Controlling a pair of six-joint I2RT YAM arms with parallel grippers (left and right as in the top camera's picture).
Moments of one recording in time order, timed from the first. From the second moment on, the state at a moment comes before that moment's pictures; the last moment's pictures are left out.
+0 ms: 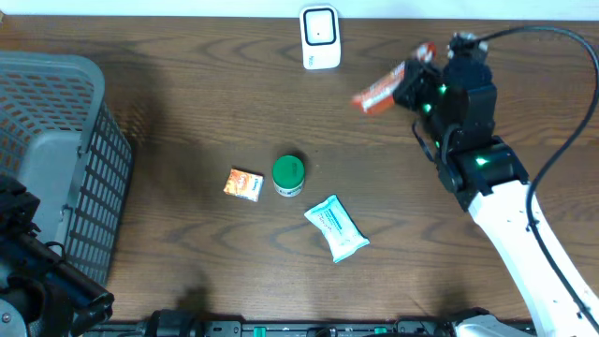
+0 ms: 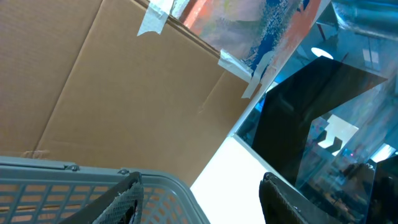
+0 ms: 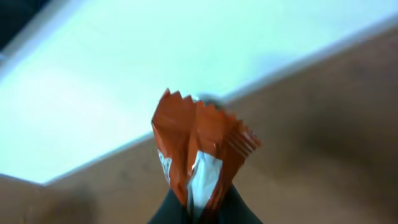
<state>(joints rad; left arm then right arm) -0.05 0.62 1.20 -0.30 -0.98 -0.36 0.29 1.37 1.15 -0.08 0.12 0.63</state>
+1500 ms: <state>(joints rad) -0.05 0.62 1.20 -0.30 -0.98 -0.36 0.36 2.55 1.93 0.92 0.08 -0.18</state>
